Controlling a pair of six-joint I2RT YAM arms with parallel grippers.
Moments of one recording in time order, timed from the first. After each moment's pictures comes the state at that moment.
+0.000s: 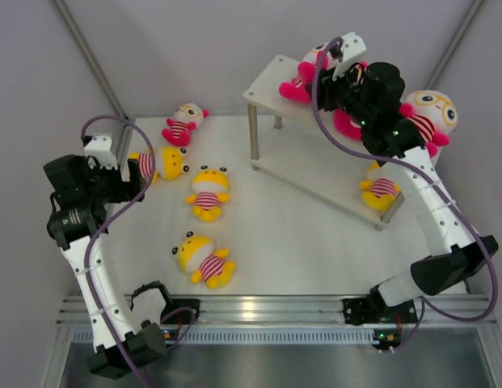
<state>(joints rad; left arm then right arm) 0.43 0.92 1.30 -0.91 0.43 0.26 0.43 1.49 1.75 -0.30 -0.10 -0.11</state>
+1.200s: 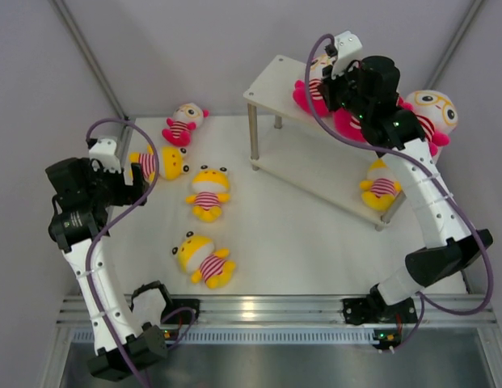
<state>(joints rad) 0.42 0.91 1.29 -0.93 0.47 0.30 0.41 1.55 1.88 -0.50 -0.02 -0.19</state>
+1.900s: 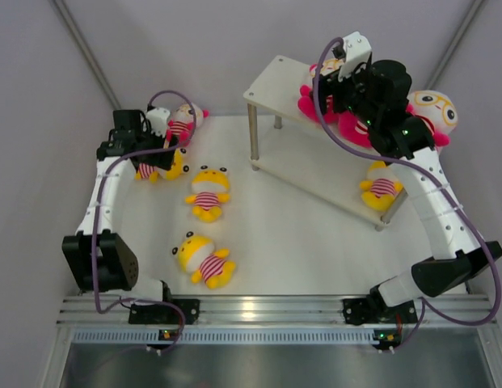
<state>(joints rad) 0.08 1.43 1.38 -0.74 0.18 0.39 0.41 1.47 1.82 -0.47 -0.02 -0.18</state>
